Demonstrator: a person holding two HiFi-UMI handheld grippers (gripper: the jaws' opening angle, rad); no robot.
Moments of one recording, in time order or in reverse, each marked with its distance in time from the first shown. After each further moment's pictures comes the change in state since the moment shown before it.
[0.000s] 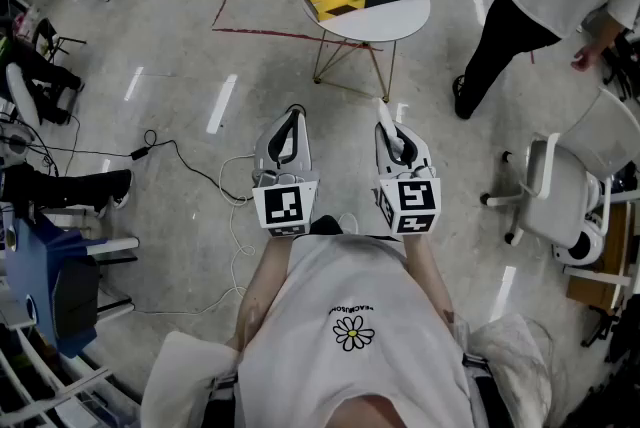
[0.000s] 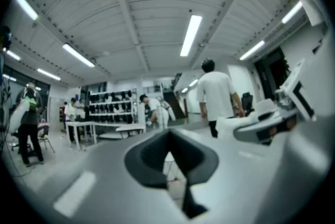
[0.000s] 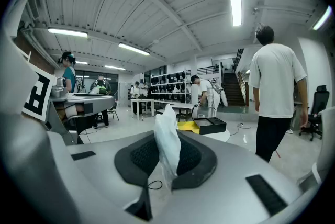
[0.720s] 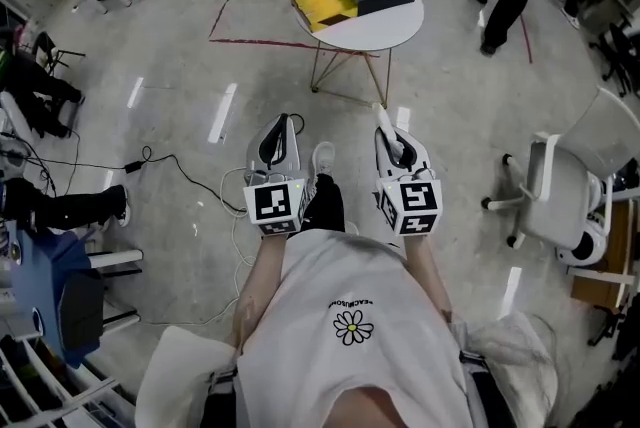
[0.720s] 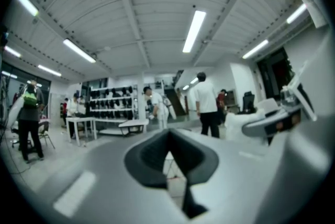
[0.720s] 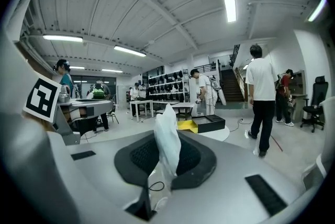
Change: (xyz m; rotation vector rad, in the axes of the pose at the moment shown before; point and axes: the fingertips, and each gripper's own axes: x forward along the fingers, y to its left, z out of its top) left arm 0.033 0.016 -0.019 -0.006 0.051 0.003; right arm 0.018 -0.026 -0.004 0.055 -0.005 0.001
